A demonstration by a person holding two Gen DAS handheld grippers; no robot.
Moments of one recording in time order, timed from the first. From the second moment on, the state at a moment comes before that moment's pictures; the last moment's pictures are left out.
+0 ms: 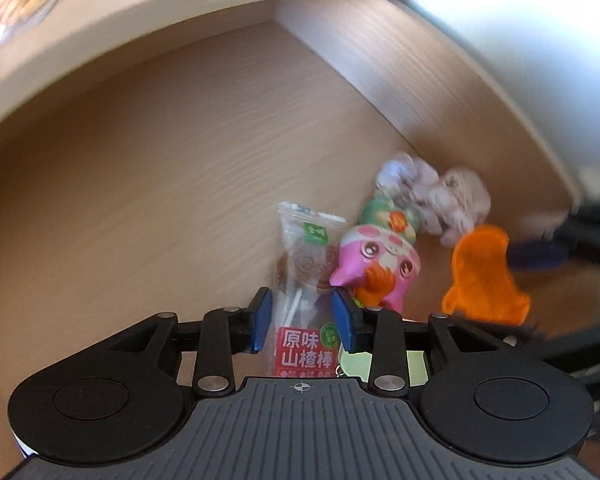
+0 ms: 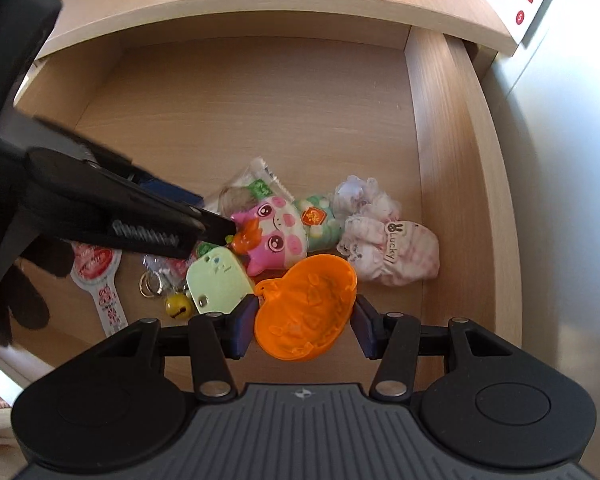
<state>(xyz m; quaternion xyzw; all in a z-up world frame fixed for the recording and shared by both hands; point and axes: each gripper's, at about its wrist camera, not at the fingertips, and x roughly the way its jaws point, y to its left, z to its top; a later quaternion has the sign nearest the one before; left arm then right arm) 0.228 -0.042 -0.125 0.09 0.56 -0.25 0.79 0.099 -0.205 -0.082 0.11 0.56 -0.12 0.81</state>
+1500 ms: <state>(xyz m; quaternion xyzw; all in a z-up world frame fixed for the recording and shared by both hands) 0.302 0.188 -0.012 -0.10 0.42 -0.03 0.90 0.219 -0.261 0.079 0.11 0.35 -0.19 0.91</state>
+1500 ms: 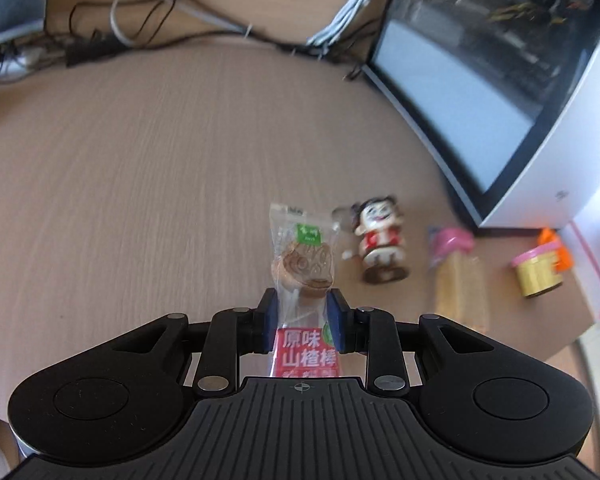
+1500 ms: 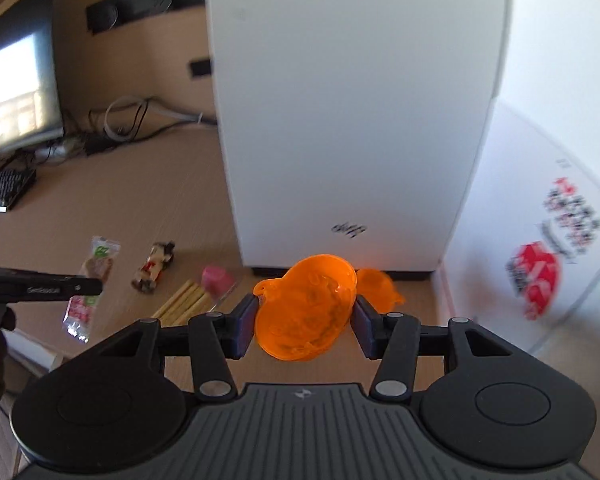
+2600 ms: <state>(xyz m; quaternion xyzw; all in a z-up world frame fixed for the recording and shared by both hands) 0.204 0.196 0.023 -0.14 0.37 -0.09 0.91 0.274 -0.248 0.072 0.09 0.31 -0.15 0.93</state>
